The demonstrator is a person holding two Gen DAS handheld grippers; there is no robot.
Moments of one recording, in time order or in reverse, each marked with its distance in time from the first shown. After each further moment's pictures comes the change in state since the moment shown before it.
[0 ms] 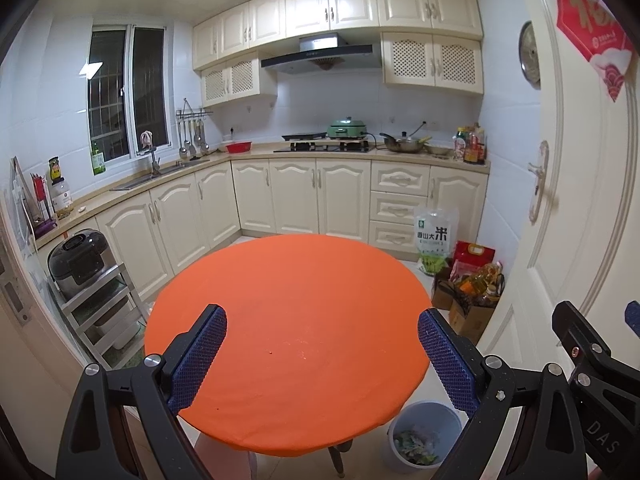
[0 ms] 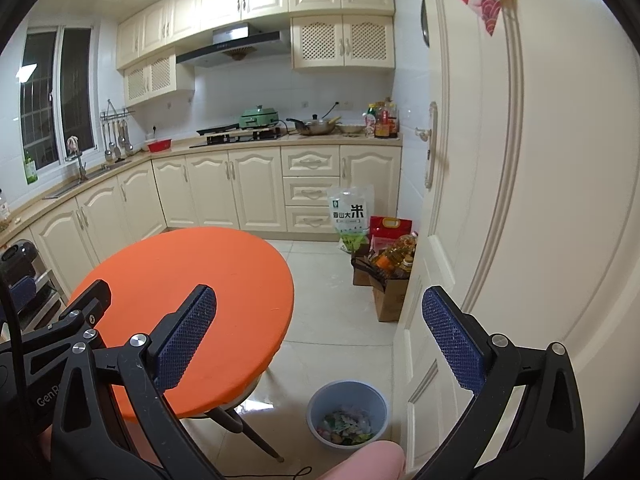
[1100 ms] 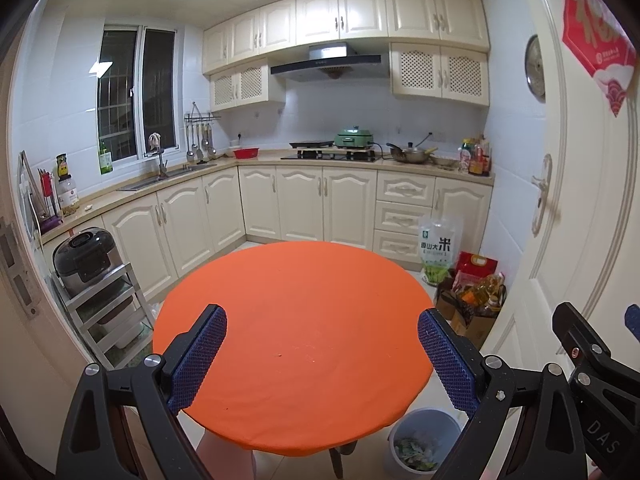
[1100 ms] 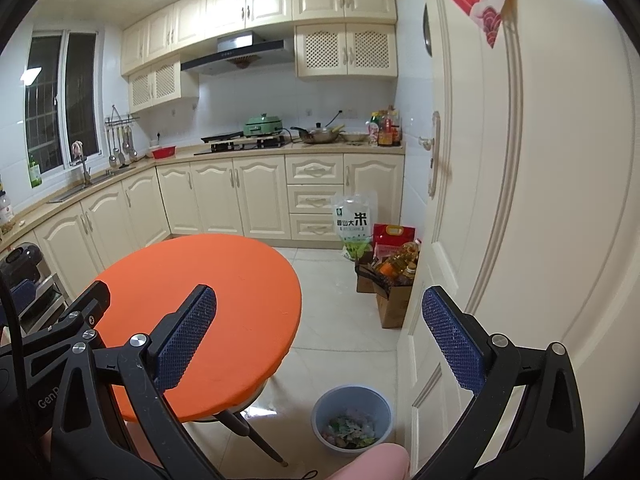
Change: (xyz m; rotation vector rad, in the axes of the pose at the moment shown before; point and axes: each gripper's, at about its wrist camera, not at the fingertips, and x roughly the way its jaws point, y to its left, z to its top) left arm -0.019 0.010 -0.018 -0.029 -0.031 0.008; right arm -0.013 0.011 -0.002 -0.005 -0.033 0.010
